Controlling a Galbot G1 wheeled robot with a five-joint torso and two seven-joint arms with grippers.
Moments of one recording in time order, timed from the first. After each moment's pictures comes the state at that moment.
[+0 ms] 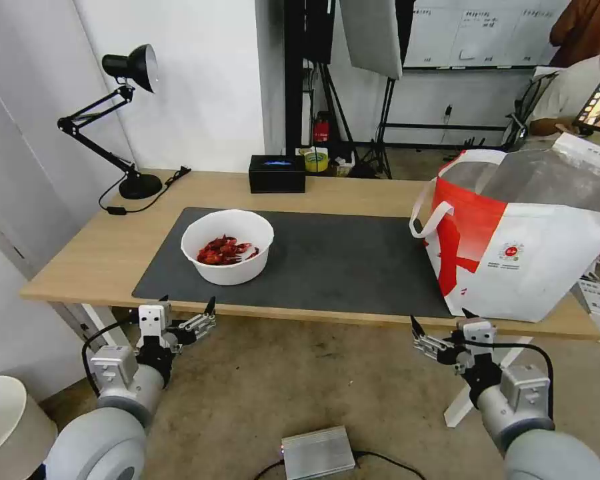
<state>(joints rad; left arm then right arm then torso) 1.55 -0.86 -0.44 -2.35 -0.70 0.28 -0.49 -1.72 0.66 0.43 2.39 0.66 -0.24 0.64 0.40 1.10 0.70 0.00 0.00</state>
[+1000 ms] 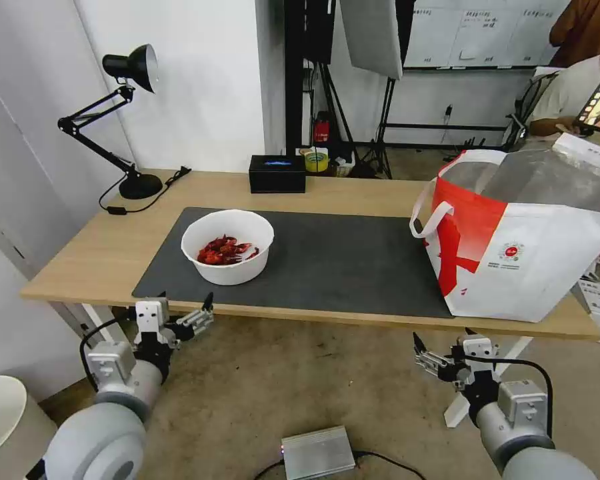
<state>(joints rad) 1.49 -0.80 -0.49 -2.34 -0.82 0.31 -0.54 -1.75 0.69 0.41 2.39 0.66 -0.25 0.66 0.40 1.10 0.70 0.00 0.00</state>
